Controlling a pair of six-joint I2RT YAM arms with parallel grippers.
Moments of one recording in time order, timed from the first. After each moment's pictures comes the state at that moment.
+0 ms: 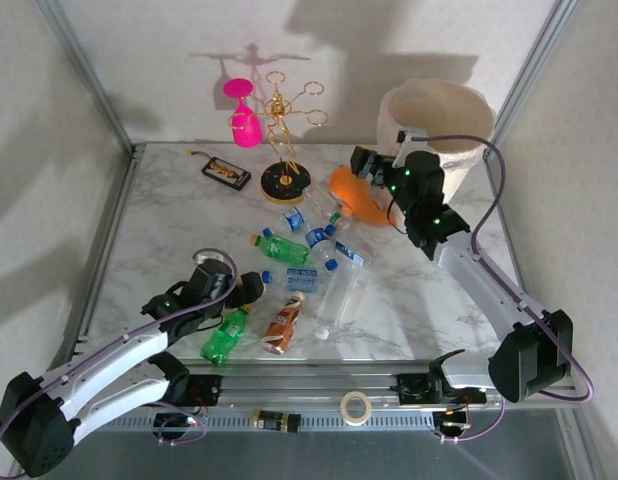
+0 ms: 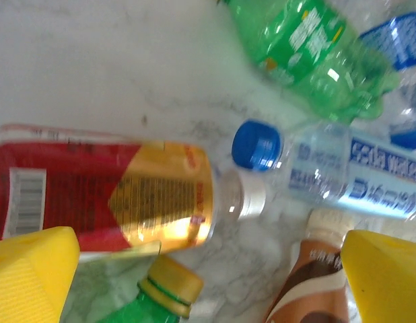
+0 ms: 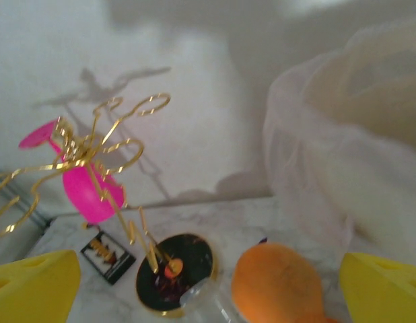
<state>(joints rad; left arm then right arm) -0.62 0.86 0.48 -0.47 -0.14 -0.84 0.45 1.32 1.14 0.02 0.12 0.37</state>
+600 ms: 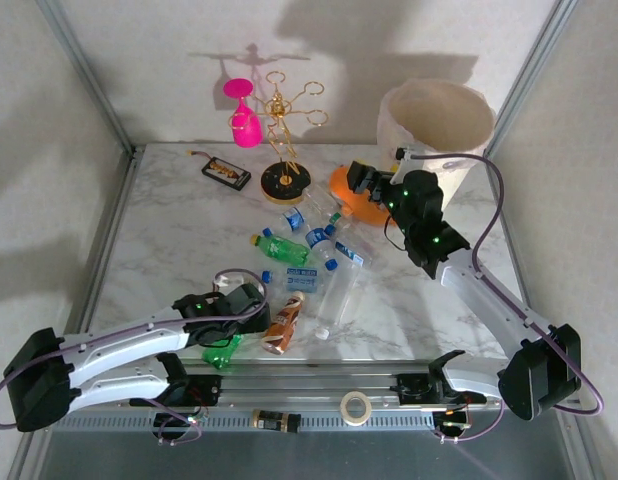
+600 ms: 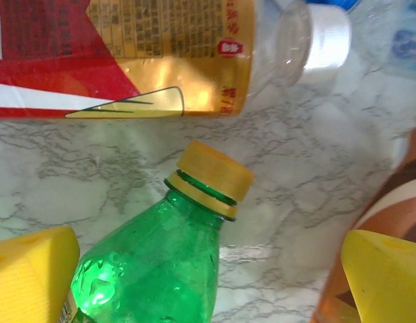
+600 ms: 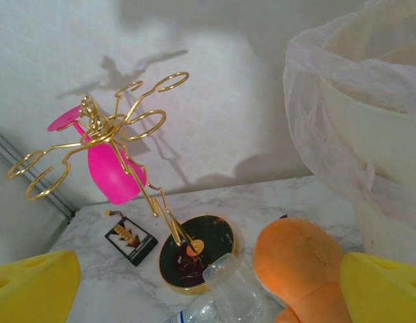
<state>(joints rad) -0.93 1.05 0.55 -0.72 -0.33 -1.01 0.49 1.23 1.01 0.07 0.14 0.43</state>
